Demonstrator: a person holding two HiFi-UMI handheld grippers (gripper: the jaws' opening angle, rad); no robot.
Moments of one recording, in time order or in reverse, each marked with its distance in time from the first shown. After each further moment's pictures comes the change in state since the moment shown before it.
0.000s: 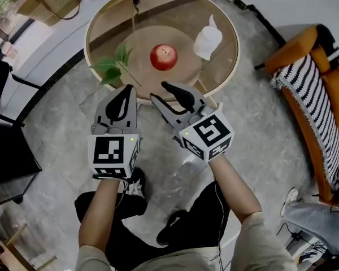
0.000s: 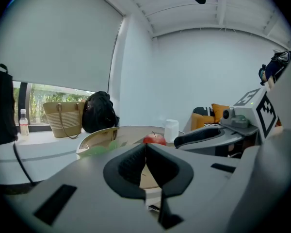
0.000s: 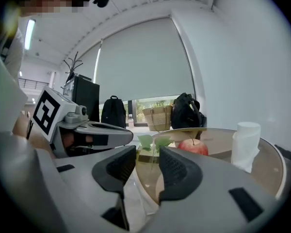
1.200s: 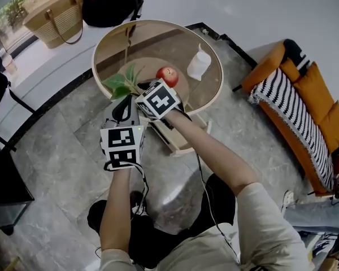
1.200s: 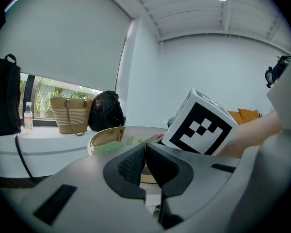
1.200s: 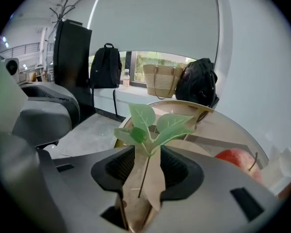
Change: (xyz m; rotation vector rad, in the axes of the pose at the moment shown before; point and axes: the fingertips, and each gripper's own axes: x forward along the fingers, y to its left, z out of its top) left arm -0.022 0.061 -0.018 -0.078 -0.070 0.025; right arm 0.150 0.009 -0.047 -0.185 0.507 -0.090
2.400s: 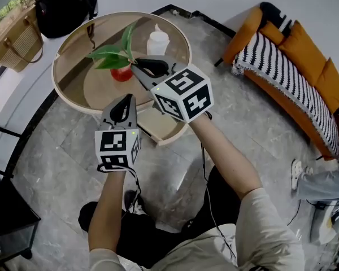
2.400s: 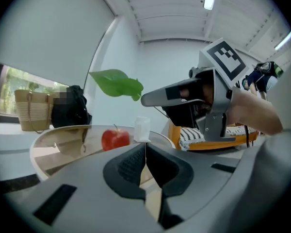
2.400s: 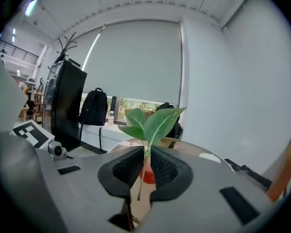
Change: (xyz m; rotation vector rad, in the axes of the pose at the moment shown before) left arm 0.037 -0.133 -0.032 0.078 0.002 -0.289; right arm -0.184 -0.075 -0.007 0.104 -0.455 -0.190
